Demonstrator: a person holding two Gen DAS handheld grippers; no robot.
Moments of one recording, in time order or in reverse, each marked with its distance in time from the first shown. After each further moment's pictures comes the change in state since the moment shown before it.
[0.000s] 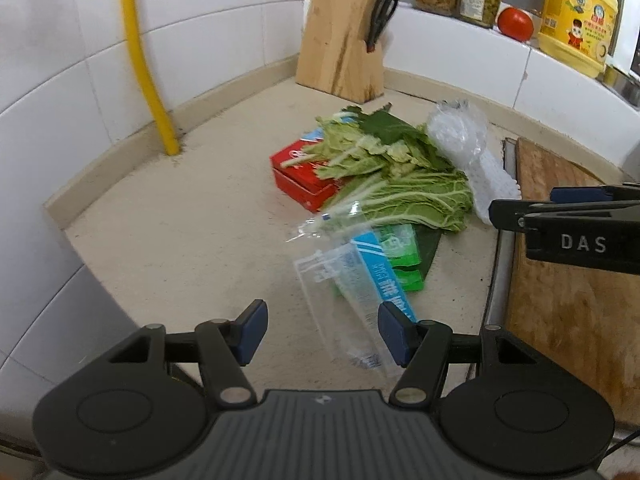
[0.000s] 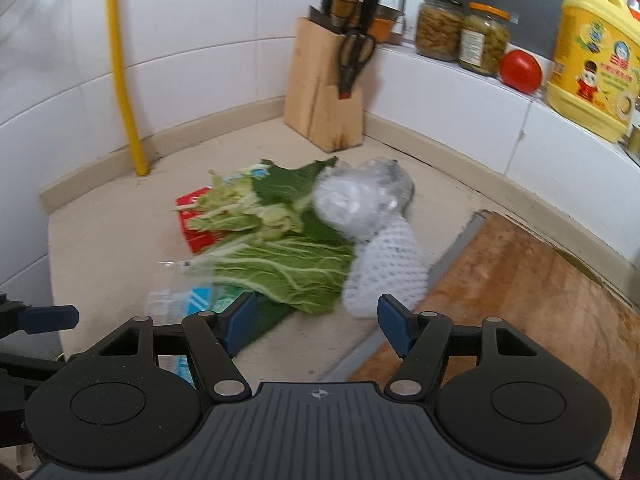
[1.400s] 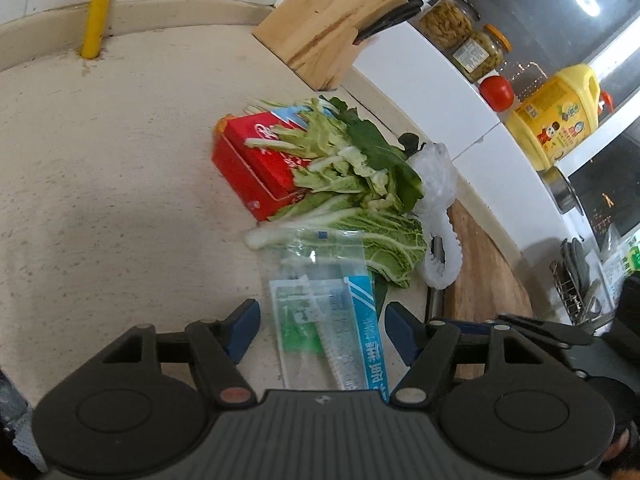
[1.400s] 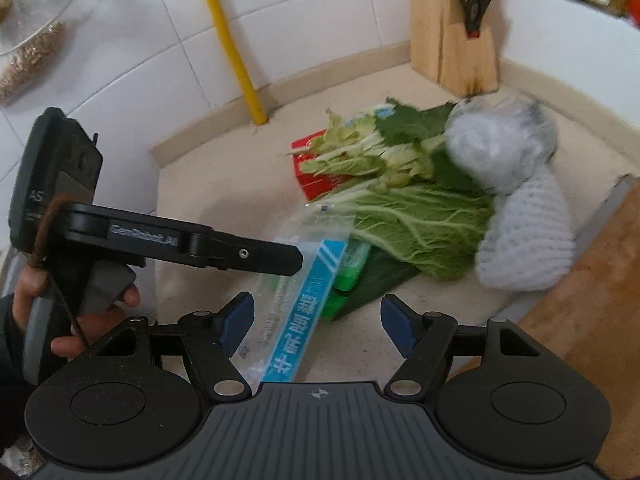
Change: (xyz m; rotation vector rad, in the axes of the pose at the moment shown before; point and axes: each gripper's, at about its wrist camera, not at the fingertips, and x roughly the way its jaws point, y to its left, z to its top) left arm 0.080 0.074 0.021 -0.313 0.077 -0.548; right arm 0.045 -0.001 -0.004 -0.052 0.162 0.478
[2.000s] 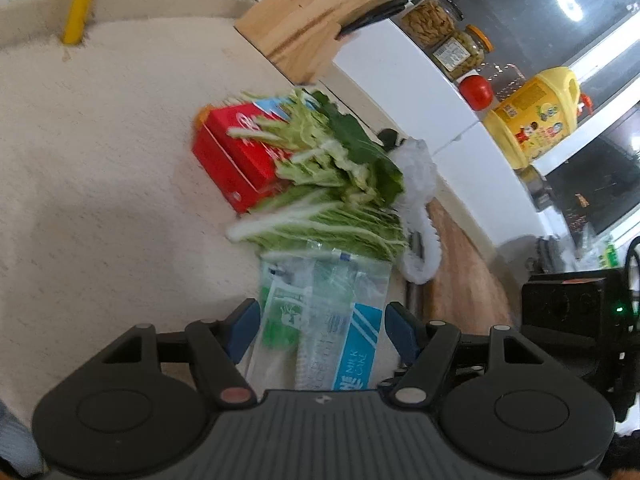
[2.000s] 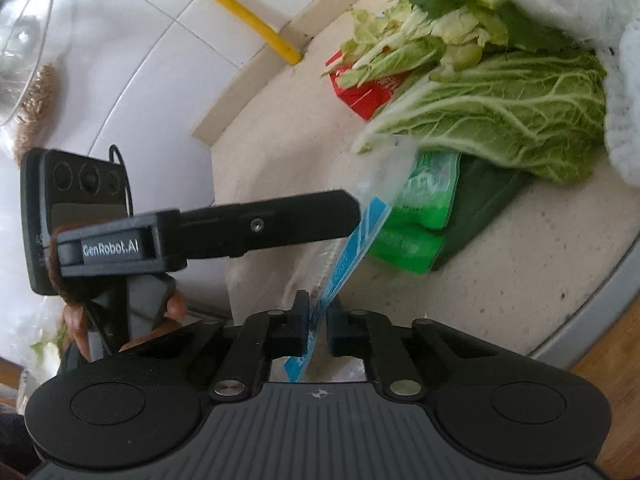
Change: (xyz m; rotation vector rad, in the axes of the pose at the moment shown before) left arm 0.003 0.006 -0.003 -0.014 0.020 -0.110; right arm 0.054 -0.013 -0.012 0.262 0.178 0.318
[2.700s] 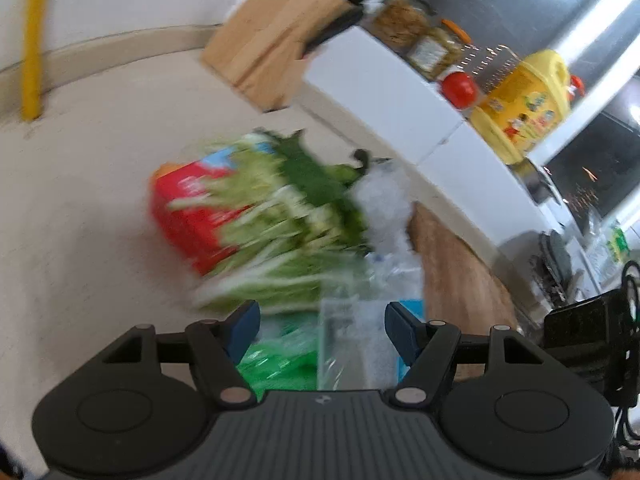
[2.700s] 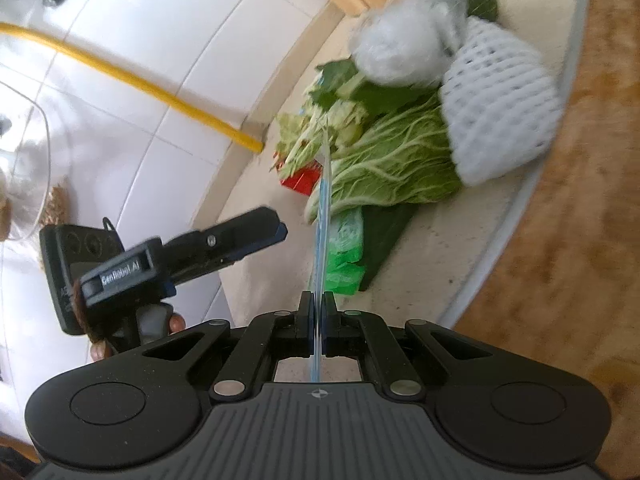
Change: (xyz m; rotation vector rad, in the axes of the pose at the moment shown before) left arm 0.005 -0.047 0.035 0.136 -0.013 0.056; right arm -0.076 -0.049 -0.023 0.236 -0.213 0.049
